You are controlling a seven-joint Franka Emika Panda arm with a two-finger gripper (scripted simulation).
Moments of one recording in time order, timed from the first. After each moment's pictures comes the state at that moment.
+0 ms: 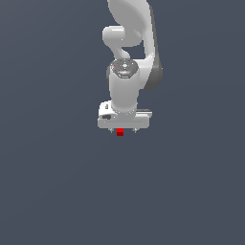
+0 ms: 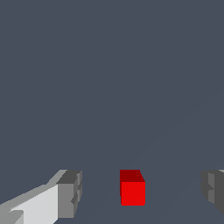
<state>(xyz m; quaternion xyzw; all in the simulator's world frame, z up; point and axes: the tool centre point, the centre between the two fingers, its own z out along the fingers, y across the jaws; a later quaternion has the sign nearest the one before) -0.006 0.004 0.162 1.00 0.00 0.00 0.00</state>
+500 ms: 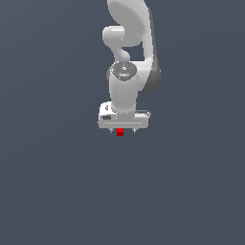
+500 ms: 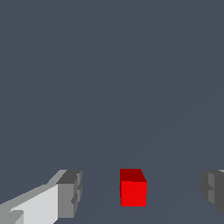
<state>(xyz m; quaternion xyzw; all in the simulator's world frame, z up) -0.014 0.003 0.151 1.00 0.00 0.00 0.00</state>
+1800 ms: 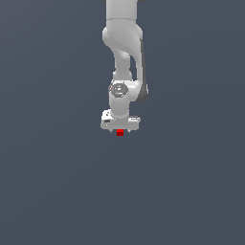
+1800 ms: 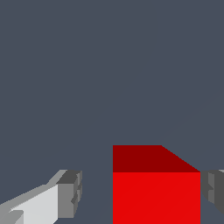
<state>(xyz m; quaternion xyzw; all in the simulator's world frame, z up) -0.098 -0.013 0.024 1.00 -0.01 0.00 0.00</state>
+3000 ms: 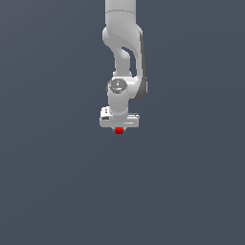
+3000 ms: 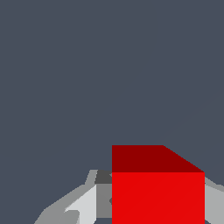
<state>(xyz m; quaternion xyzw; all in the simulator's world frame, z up) -0.099 -0.018 0.043 1.00 -0.01 0.00 0.00</state>
